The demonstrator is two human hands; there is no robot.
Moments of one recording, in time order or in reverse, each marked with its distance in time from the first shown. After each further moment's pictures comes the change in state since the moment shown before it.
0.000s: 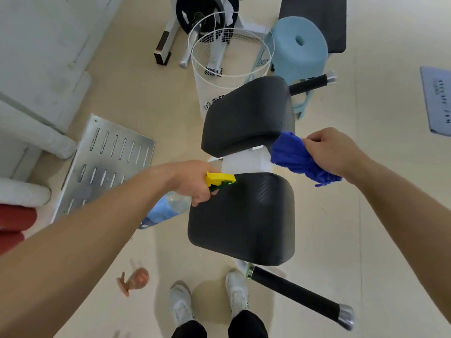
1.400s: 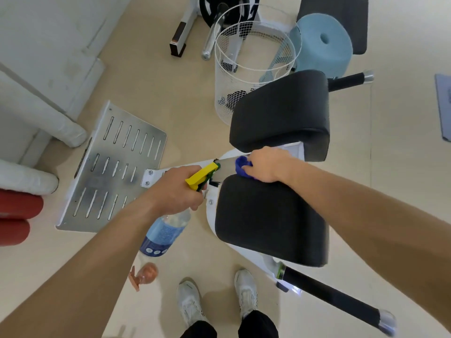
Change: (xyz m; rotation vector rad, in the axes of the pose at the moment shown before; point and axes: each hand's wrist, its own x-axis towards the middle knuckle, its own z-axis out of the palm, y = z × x) left_hand -0.063 -0.098 0.038 -0.374 0.448 -0.073; right_hand 0.058 -0.104 0.157 -0.660 -0.321 -0.337
